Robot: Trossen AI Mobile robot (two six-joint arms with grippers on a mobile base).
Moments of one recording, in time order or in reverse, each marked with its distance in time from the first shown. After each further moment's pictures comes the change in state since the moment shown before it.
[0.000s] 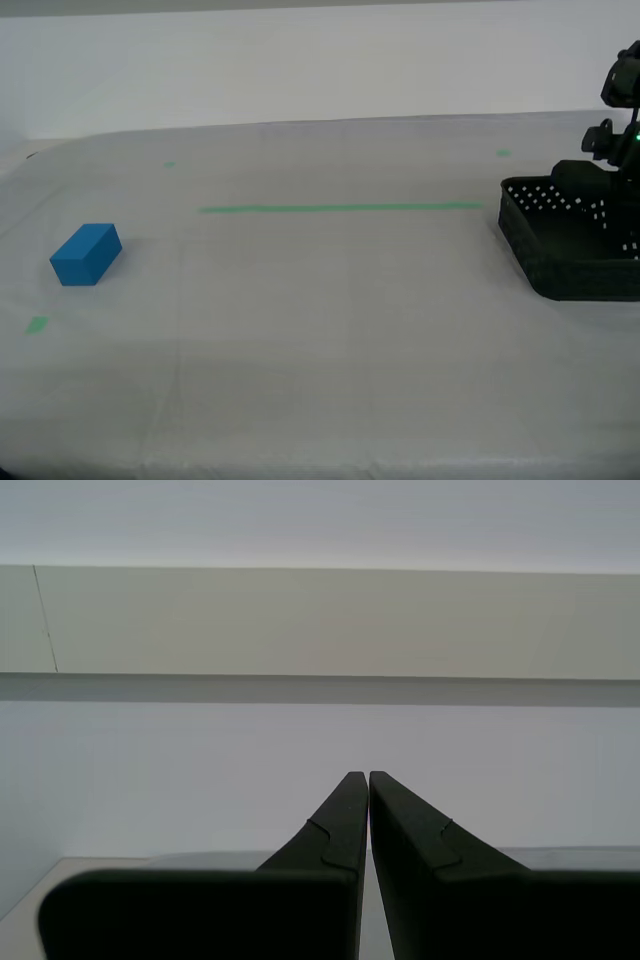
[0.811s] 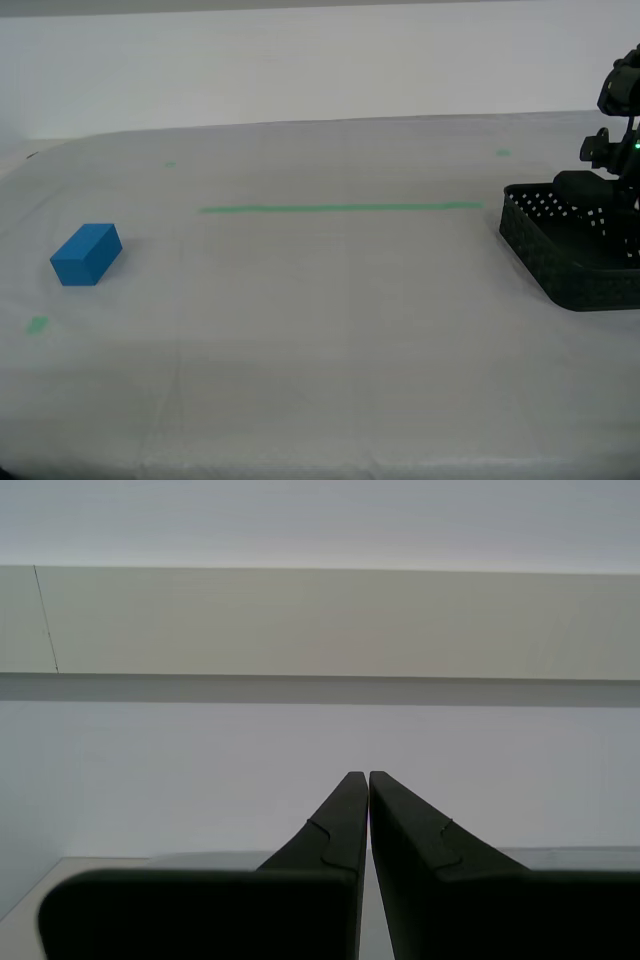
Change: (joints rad) arm 0 0.000 0.033 0.000 0.002 0.045 -0.038; arm 1 0.000 0.000 0.000 0.000 0.000 0.000
